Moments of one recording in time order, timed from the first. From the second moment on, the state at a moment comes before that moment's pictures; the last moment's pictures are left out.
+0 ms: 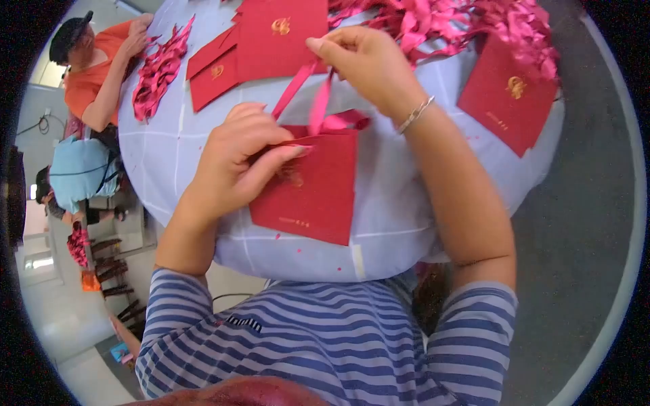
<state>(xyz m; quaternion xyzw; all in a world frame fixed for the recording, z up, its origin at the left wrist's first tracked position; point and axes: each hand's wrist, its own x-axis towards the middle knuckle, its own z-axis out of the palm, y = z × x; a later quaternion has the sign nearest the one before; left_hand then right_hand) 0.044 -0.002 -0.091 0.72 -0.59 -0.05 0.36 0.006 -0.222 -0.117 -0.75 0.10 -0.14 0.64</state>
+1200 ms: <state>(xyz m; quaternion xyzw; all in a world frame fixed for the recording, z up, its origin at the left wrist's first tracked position) 0.061 -0.011 -0.120 0.74 -0.50 -0.04 0.45 -0.180 -0.386 -0.137 -0.76 0.41 -0.31 0.40</state>
